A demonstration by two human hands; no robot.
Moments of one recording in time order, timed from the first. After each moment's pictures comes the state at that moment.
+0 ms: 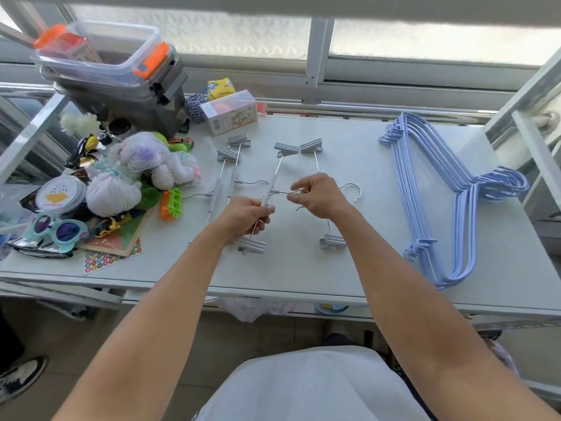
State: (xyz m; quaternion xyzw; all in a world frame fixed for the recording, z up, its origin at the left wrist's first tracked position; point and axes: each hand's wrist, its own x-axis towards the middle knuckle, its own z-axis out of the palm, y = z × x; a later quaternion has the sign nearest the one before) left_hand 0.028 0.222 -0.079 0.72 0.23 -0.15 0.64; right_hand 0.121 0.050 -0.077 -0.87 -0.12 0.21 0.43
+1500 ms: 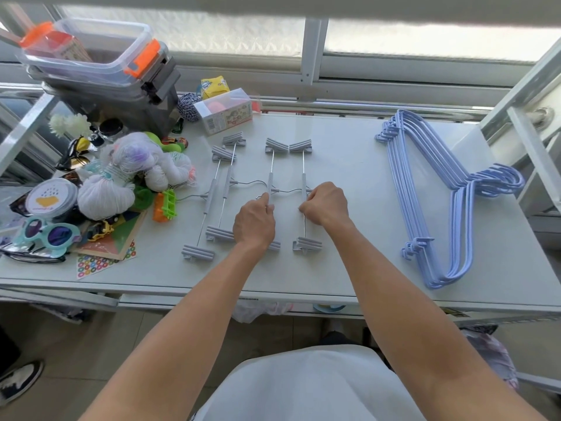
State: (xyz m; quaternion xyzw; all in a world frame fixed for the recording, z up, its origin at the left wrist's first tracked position) left_hand 0.036 0.179 -0.117 0.94 0.22 0.05 0.25; right_hand 0.107 0.049 -0.083 -0.94 0.04 0.16 0.31
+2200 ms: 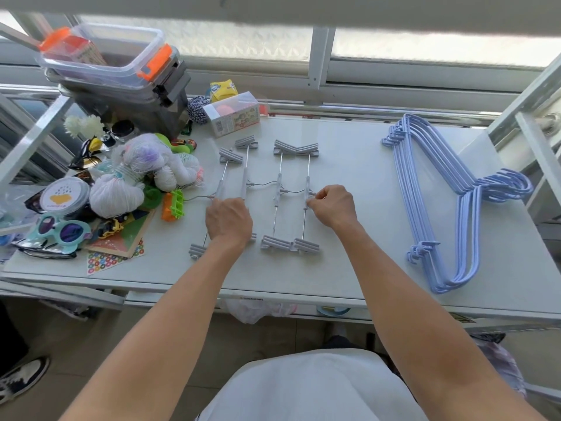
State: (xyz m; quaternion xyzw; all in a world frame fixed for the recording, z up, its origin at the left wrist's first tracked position) left_hand 0.022 0.228 -0.103 0.97 0.24 0.02 0.01; right_hand 0.107 0.040 -0.085 -0.92 0.03 0.14 0.37
